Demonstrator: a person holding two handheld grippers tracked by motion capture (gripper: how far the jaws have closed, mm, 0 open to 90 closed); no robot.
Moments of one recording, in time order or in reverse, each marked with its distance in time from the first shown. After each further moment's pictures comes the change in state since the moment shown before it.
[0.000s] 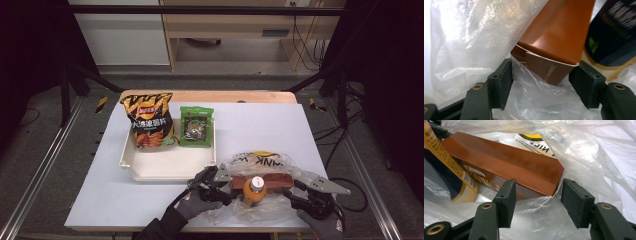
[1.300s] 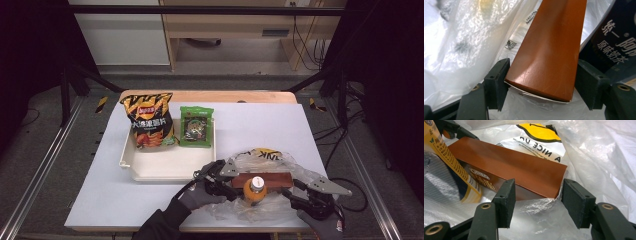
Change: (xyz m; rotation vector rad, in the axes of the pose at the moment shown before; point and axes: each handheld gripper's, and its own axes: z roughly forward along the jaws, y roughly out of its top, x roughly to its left) left arm 0.007 0.025 0.008 0.003 -0.066 0.097; right arm 0.001 0.000 -0.001 -0.028 0.016 0.004
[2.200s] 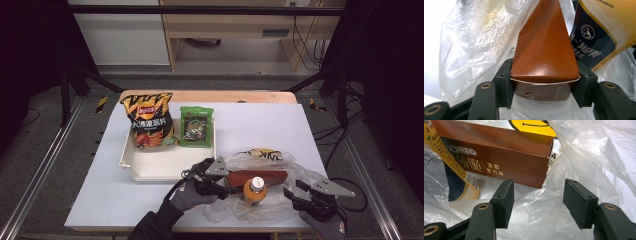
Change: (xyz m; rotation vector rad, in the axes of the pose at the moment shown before) left arm -0.001 -0.003 -0.038 -0.081 -0.037 -0.007; right arm -0.004 -0.004 -0.004 -0.004 -0.003 0.010
